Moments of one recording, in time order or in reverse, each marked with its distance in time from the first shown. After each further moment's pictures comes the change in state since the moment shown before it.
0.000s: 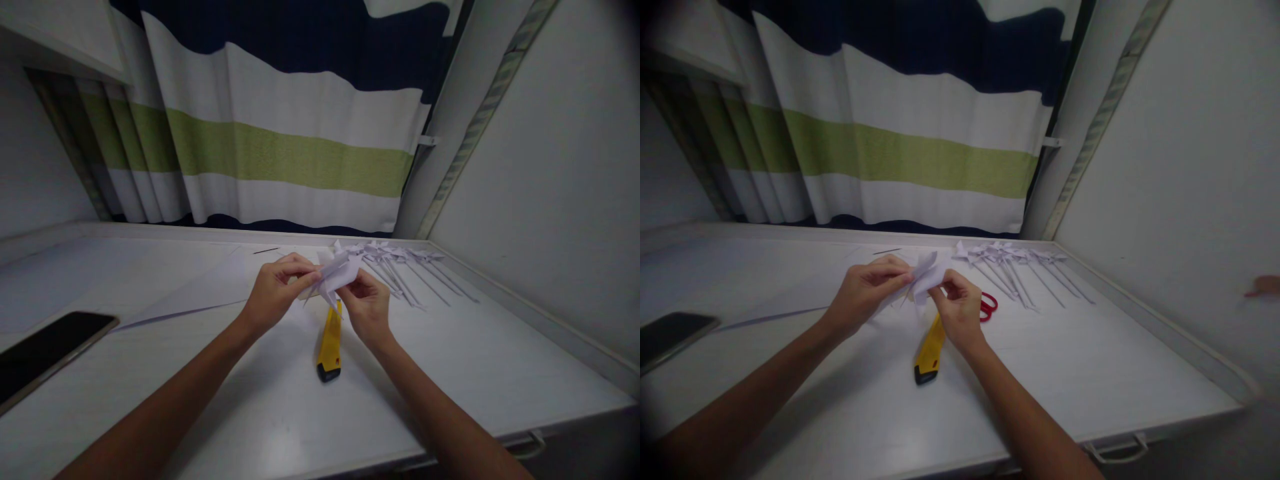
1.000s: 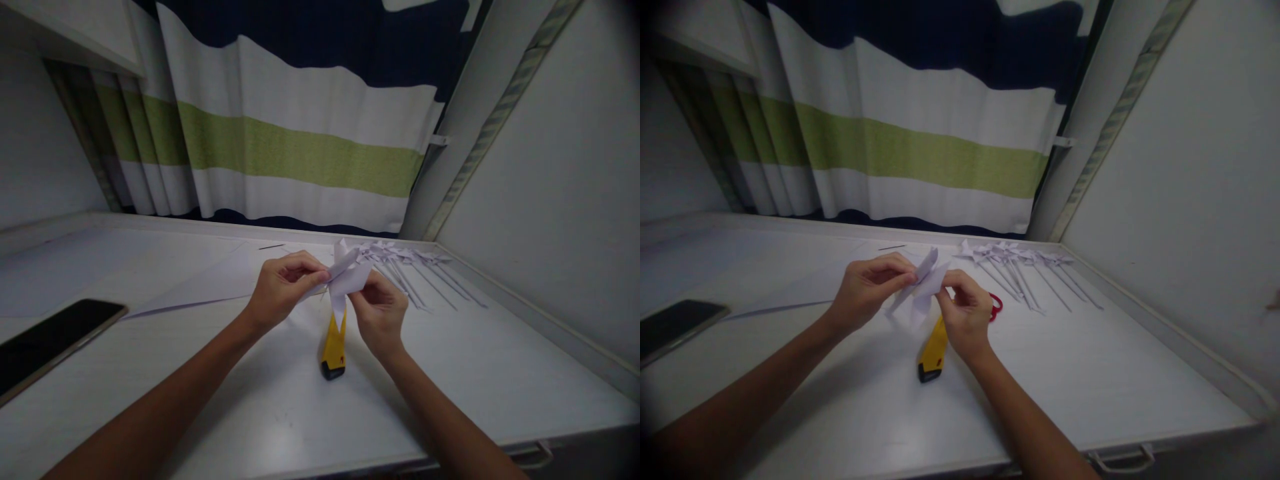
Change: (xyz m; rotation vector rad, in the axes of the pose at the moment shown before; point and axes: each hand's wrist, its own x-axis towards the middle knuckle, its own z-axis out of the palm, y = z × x) left_hand -0.004 0.000 -0.001 -0.148 0.000 0.053; right_hand -0.008 -0.014 0.004 -0.086 0.060 -0.154
